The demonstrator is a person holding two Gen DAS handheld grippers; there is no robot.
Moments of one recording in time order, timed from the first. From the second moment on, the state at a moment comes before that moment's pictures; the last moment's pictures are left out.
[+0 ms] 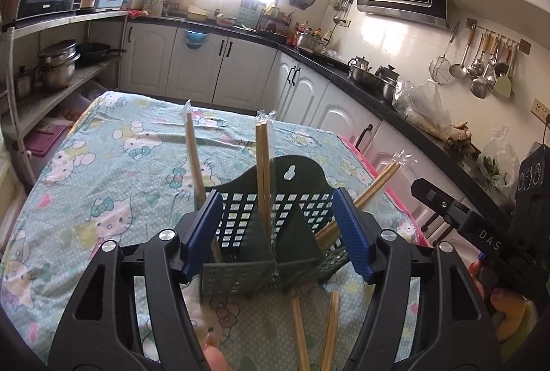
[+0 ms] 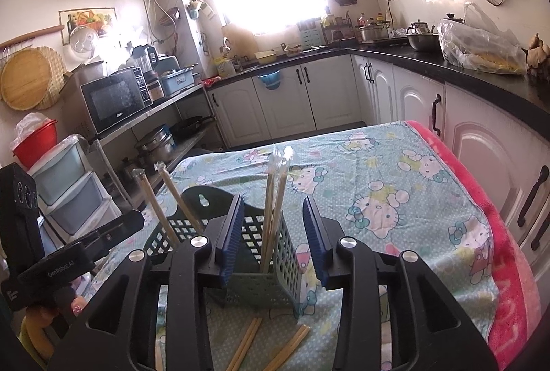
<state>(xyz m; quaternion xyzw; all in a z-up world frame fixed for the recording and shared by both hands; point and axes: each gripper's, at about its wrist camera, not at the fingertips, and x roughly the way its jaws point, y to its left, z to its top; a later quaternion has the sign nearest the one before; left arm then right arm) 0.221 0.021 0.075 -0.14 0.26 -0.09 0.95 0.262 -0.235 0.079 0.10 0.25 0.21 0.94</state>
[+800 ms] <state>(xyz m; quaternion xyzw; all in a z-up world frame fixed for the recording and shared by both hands) 0.194 0.033 0.063 -0.16 0.27 -0.07 0.95 0.231 -0.235 0.072 0.09 0.25 0.22 0.94</state>
